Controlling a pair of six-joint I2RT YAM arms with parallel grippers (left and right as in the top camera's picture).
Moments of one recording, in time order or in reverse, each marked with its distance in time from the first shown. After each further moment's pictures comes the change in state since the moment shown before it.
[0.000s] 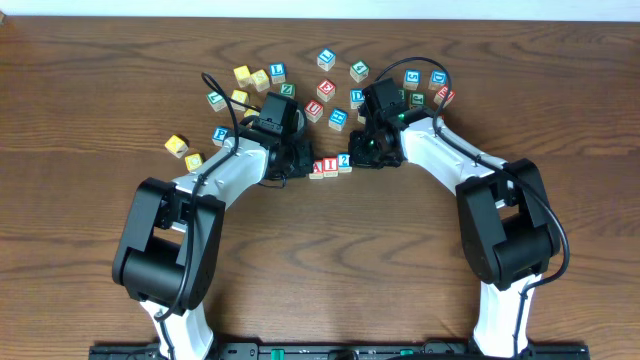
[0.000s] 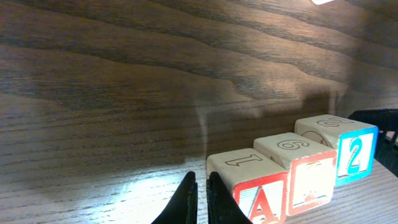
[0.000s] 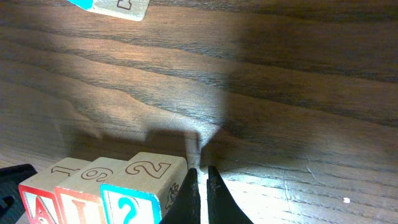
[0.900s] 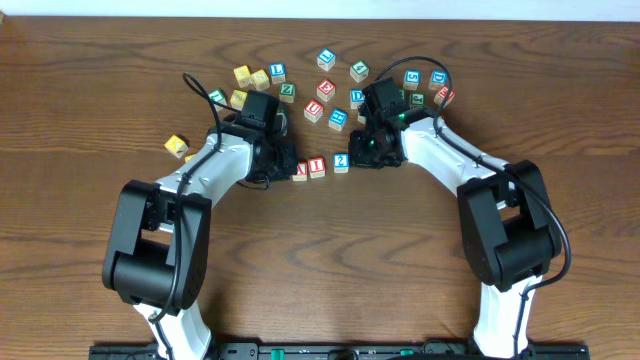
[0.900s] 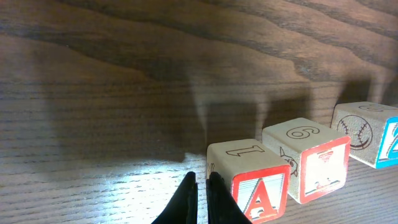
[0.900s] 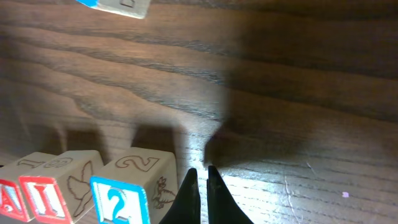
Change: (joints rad) left arm 0.071 -0.018 0.001 -0.108 0.008 0.061; right arm 0.000 -0.005 0.000 -0.008 0.000 0.001
